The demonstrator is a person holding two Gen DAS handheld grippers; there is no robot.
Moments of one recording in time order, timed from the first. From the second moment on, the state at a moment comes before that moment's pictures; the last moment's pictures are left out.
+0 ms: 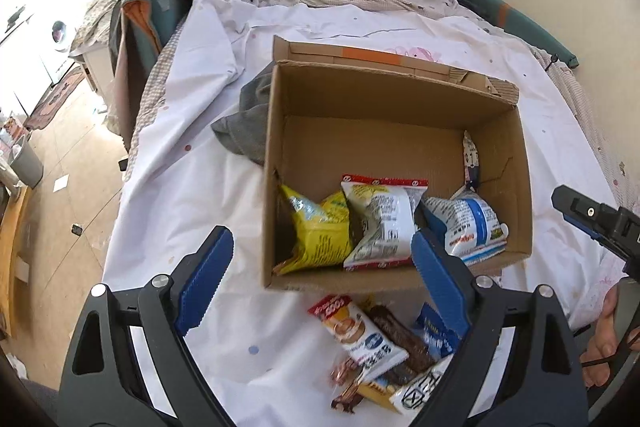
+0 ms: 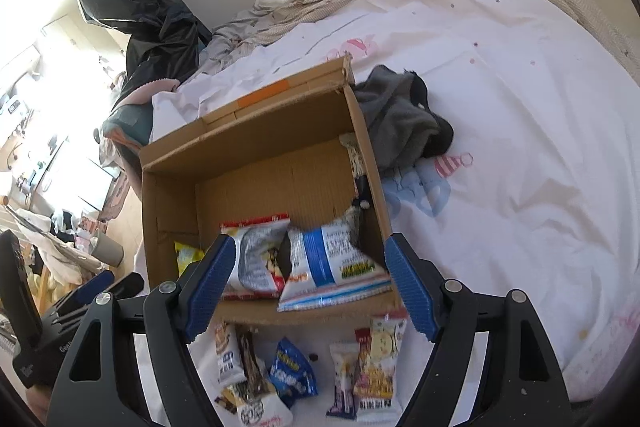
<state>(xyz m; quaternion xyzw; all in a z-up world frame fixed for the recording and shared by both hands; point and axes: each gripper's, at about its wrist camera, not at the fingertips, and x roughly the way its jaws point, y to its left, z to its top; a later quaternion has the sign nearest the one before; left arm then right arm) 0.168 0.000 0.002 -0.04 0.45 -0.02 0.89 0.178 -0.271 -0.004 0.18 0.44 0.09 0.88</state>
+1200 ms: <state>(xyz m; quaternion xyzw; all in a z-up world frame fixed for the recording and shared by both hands) 0.143 -0.012 -0.120 -0.27 0.60 0.05 0.75 0.138 -0.314 -0.051 0.30 0.50 0.05 0.81</state>
